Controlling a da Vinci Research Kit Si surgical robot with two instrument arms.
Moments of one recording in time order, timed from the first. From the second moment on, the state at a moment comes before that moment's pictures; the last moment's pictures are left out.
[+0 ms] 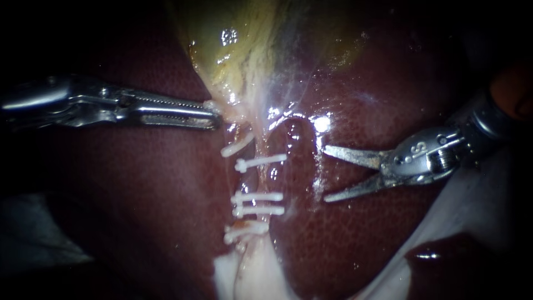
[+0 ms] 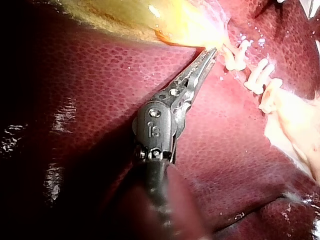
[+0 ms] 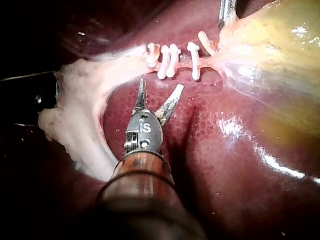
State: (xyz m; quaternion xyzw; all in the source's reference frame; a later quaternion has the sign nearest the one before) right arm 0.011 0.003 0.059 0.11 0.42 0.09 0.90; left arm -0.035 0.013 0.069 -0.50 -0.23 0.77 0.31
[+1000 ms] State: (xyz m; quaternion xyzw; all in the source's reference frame) right arm 0.016 0.002 0.065 0.24 0.46 0.15 0.84; left arm -0.031 0.015 0.060 -0.52 -0.21 0.77 0.32
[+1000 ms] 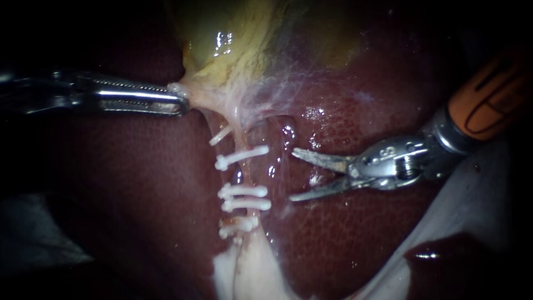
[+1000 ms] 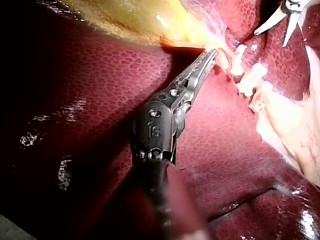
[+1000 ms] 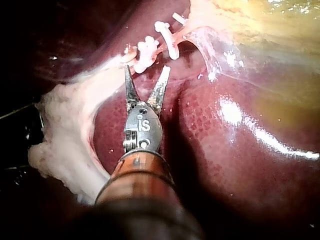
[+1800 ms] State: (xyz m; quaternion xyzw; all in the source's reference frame) right arm 0.019 0.003 0.072 0.36 0.47 0.17 0.79; left arm -0.031 0.014 0.060 -0.52 -0.21 0.77 0.32
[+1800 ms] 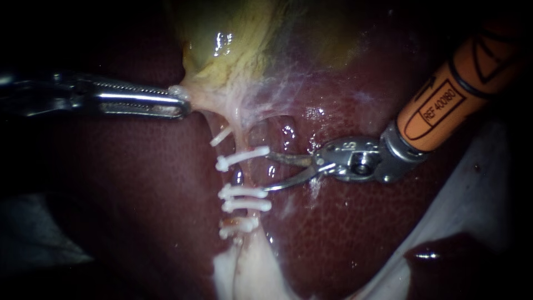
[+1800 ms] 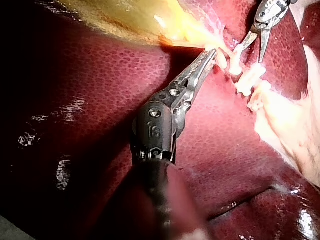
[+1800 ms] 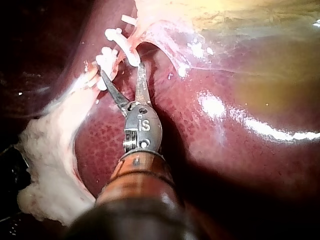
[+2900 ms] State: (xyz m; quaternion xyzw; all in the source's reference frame) right arm 0.026 0.001 0.073 0.45 0.52 0.16 0.71; left arm -0.031 0.014 0.060 -0.52 -0.21 0.77 0.32
